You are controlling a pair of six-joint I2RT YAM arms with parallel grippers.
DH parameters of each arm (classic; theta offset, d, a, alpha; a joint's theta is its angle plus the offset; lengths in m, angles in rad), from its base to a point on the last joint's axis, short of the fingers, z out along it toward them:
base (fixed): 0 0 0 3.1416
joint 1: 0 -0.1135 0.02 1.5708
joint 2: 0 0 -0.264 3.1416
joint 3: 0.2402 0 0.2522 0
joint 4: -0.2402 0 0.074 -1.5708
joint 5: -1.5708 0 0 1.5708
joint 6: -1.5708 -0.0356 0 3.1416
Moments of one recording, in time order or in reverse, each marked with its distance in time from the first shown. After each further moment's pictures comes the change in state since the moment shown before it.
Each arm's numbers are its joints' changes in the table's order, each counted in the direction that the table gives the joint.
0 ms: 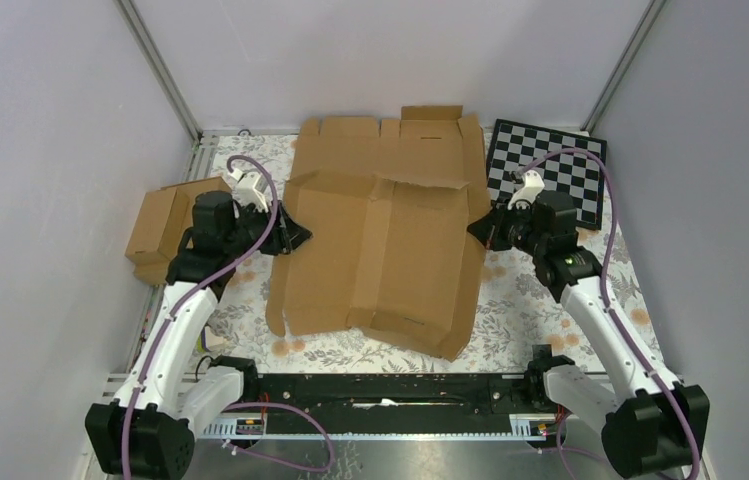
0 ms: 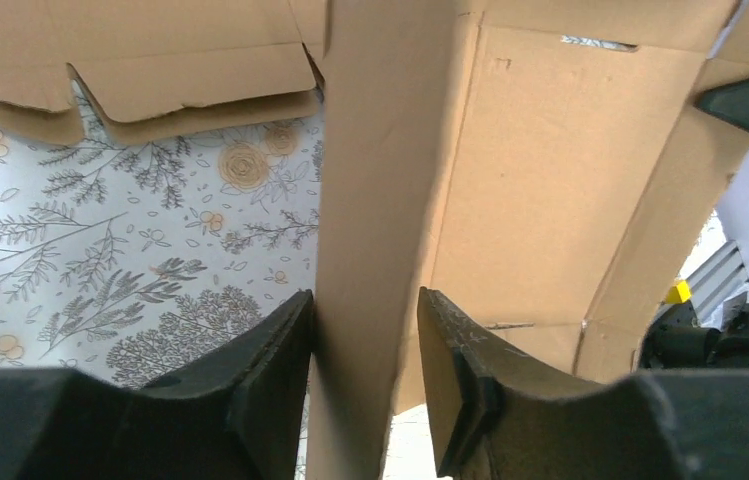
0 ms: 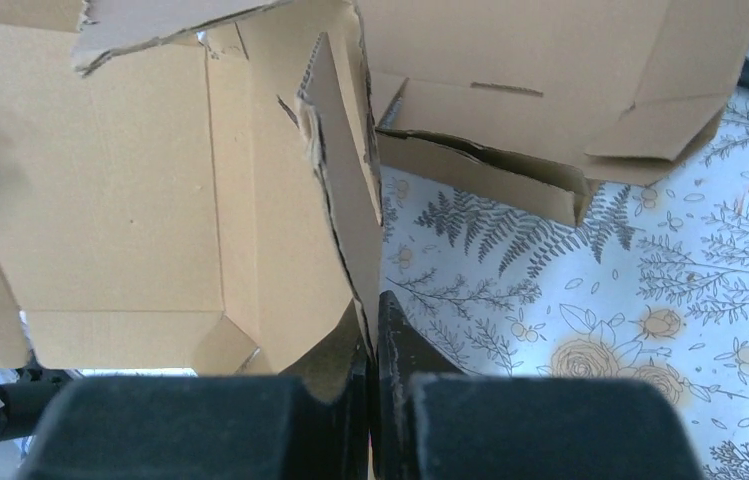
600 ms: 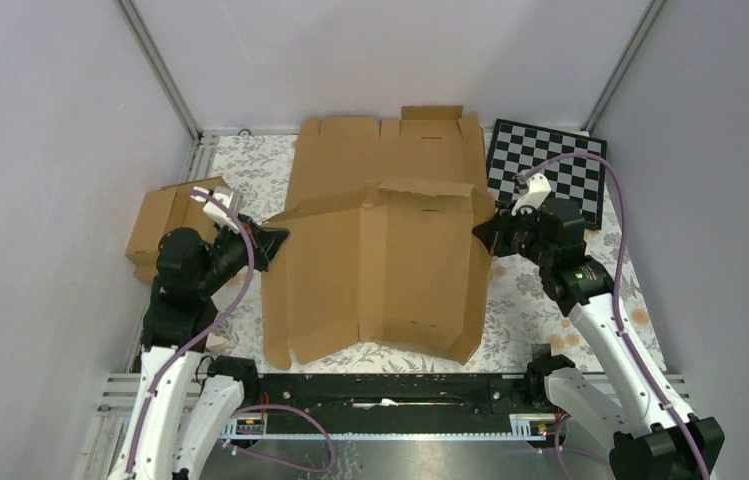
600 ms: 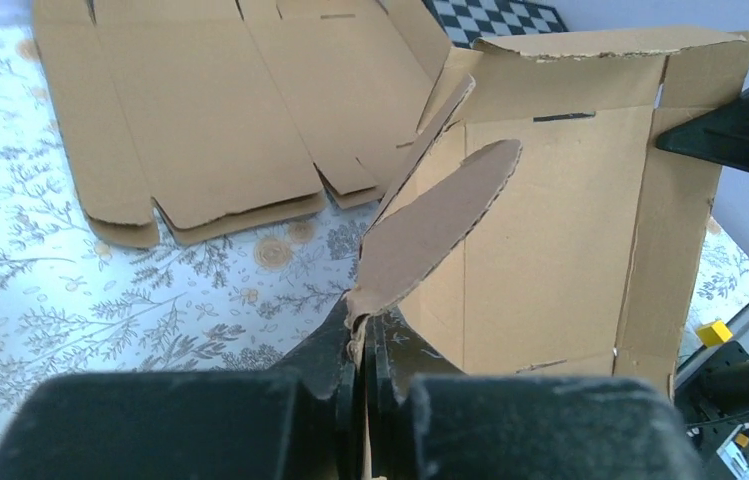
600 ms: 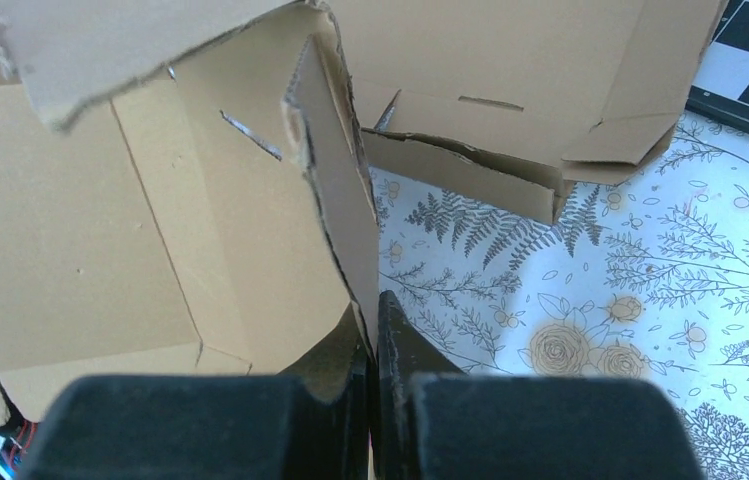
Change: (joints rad) left arm 0.001 -0.320 -0.029 0.016 0.080 -0.048; right arm -0.068 -0.137 0.037 -0.121 -0.097 0.064
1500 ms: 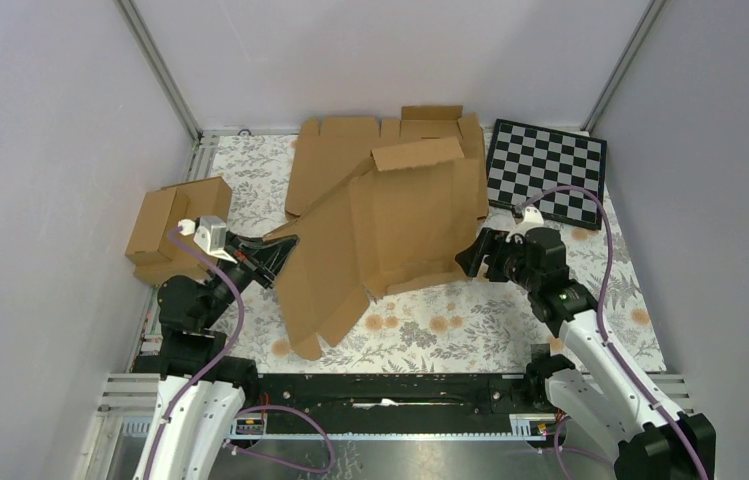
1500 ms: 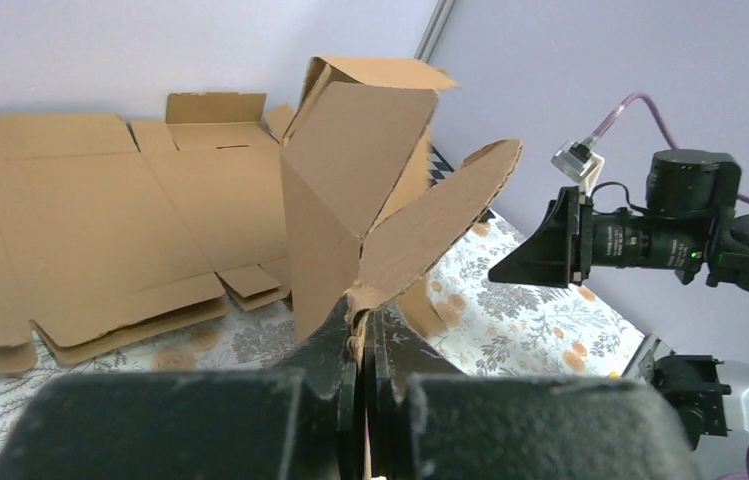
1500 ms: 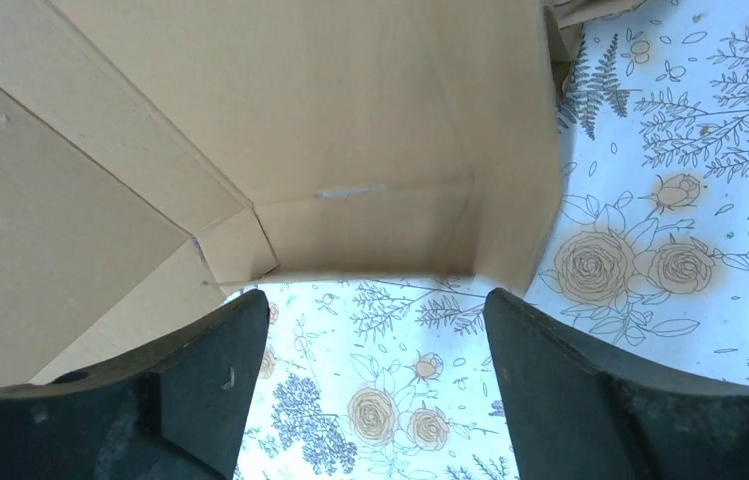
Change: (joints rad) left arm 0.022 -0.271 -0.302 0.451 -0.080 0.252; right arm -0.038 -0.065 -0.251 0.104 -0.091 -0.189
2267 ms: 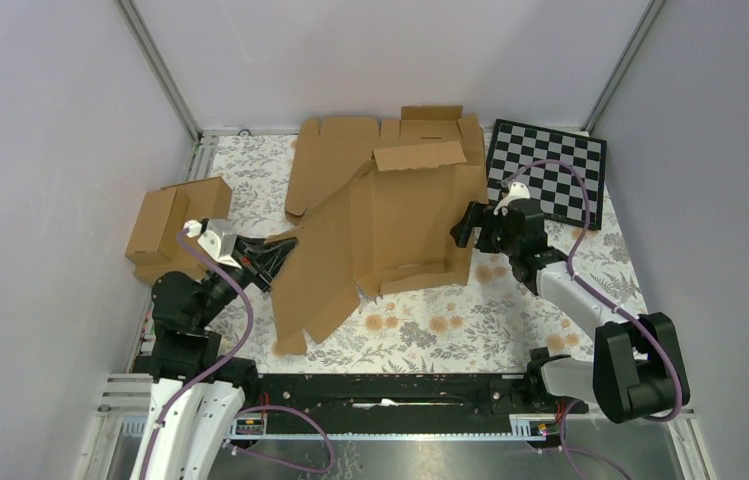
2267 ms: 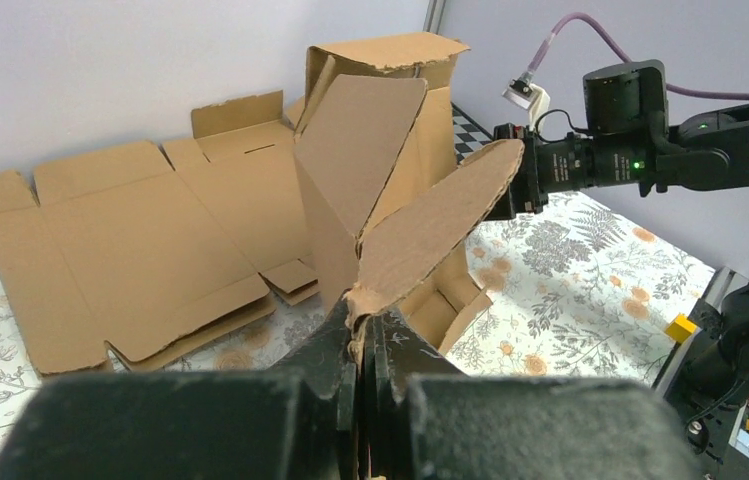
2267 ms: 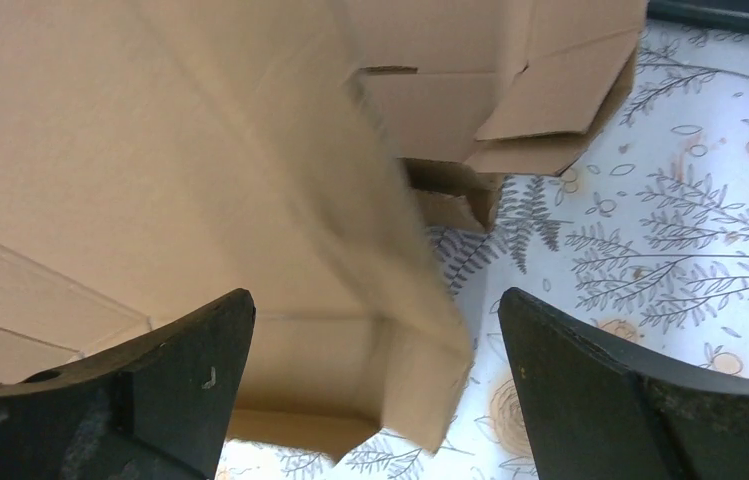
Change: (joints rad) left arm 0.004 0.013 0.081 -0.108 -0.064 -0.211; right arm 0.052 0.434 0.091 0.303 -0.051 0.064
